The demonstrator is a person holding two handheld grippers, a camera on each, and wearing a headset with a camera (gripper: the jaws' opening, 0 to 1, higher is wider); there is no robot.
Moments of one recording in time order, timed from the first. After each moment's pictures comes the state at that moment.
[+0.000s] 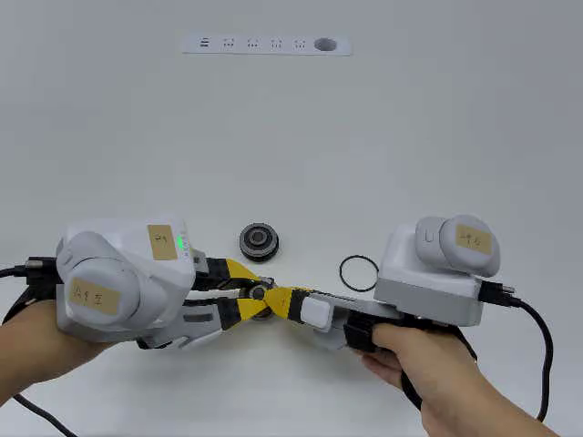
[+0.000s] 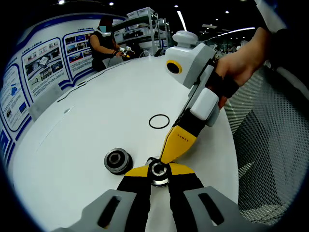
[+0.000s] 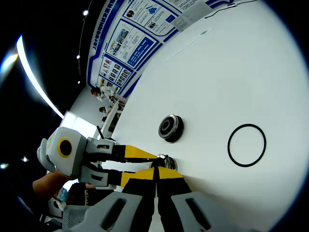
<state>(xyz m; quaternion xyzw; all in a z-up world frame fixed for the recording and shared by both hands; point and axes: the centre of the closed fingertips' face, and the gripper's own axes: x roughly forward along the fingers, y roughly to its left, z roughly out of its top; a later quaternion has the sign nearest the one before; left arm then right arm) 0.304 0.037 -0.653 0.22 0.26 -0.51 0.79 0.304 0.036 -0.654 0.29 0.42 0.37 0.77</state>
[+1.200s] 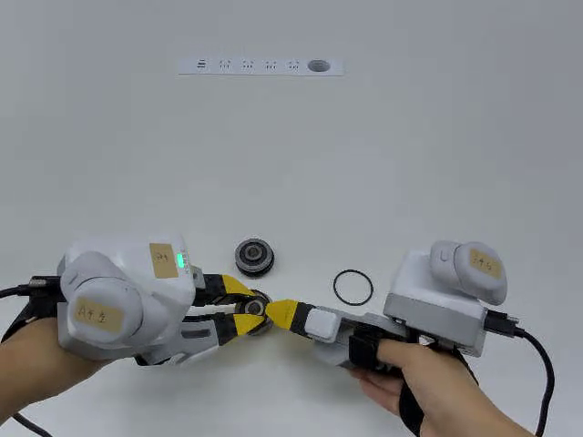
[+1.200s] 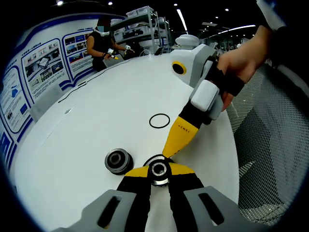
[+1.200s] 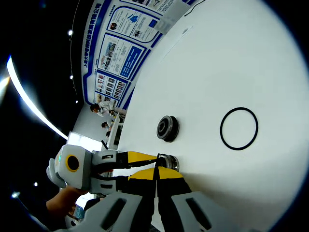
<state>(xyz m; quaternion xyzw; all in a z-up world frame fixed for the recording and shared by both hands) 0.304 0.037 -0.653 0.23 0.26 -0.50 0.79 0.303 0.030 -0.649 0.38 0.43 0.33 0.75</state>
